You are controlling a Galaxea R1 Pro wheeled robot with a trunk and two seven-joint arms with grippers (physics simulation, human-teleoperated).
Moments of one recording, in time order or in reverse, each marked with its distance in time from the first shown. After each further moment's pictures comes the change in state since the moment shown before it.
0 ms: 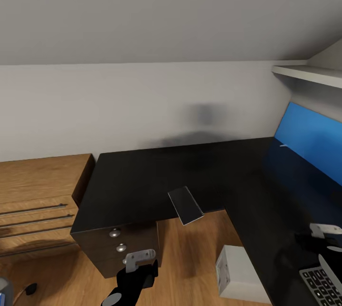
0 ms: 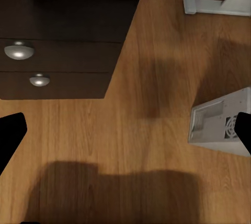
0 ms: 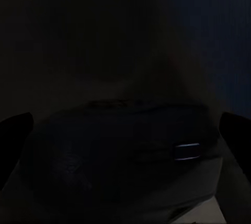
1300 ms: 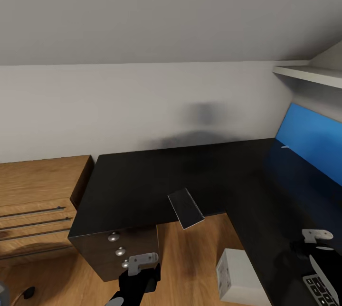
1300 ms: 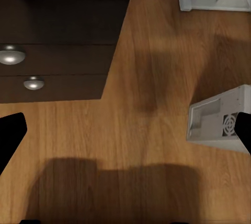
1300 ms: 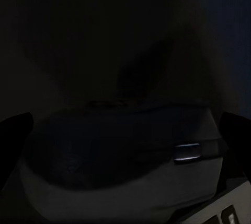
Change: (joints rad) left arm 0.000 0.000 -0.034 0.000 -0.002 0.000 0.004; right arm -0.023 0.044 0.008 0.045 0.081 0.115 0.008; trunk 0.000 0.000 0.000
